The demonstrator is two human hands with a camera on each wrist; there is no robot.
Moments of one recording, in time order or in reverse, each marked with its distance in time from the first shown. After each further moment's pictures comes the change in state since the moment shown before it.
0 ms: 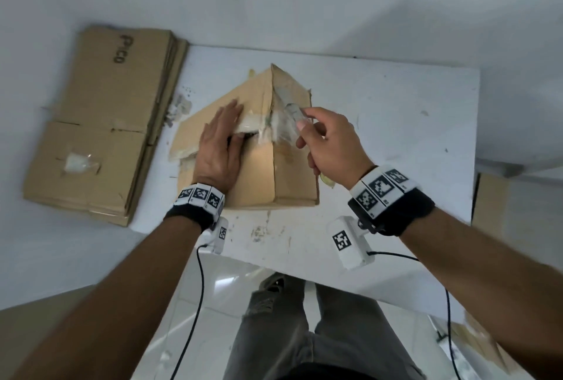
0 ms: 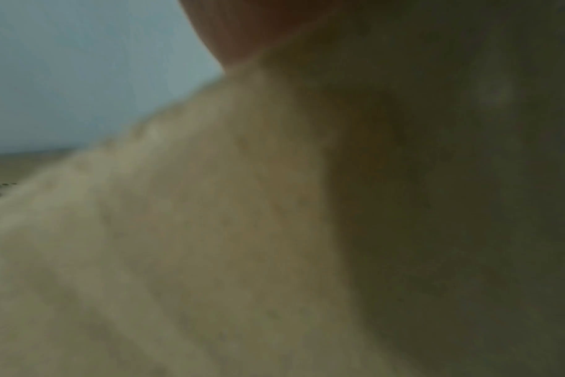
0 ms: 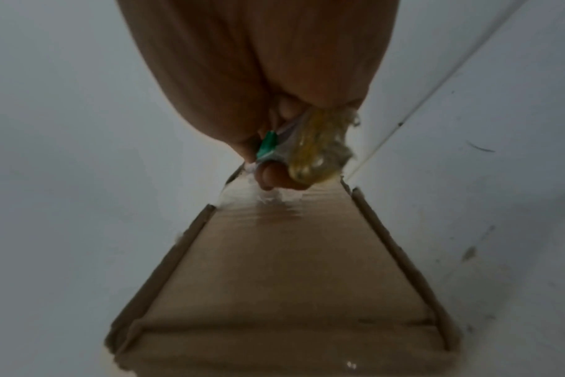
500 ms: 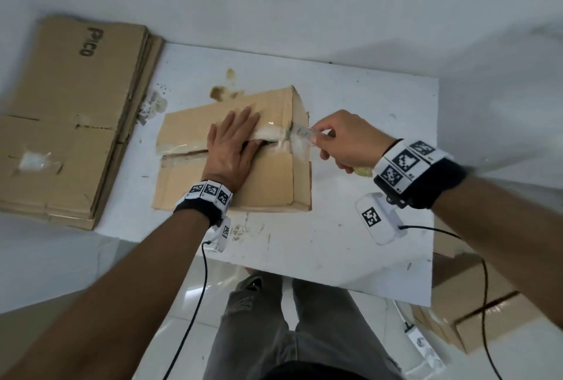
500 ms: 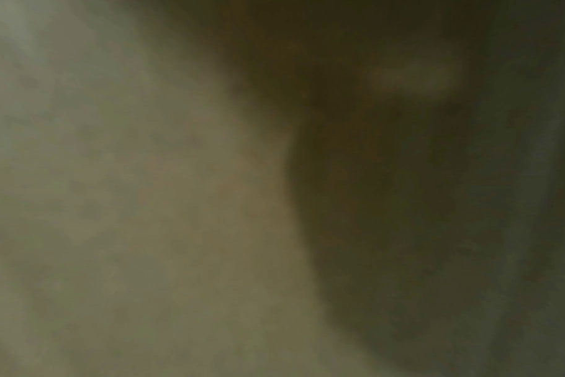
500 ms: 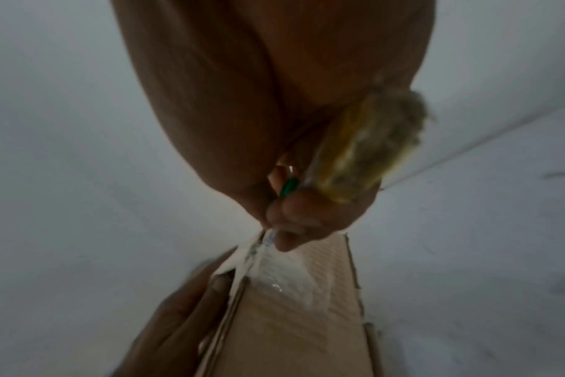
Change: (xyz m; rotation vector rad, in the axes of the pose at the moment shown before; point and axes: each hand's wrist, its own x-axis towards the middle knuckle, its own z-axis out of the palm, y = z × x) left_hand -0.007 0.009 0.048 0.055 -0.100 0.070; right_hand -0.006 -0.010 -0.062 -0.497 -0.249 0.180
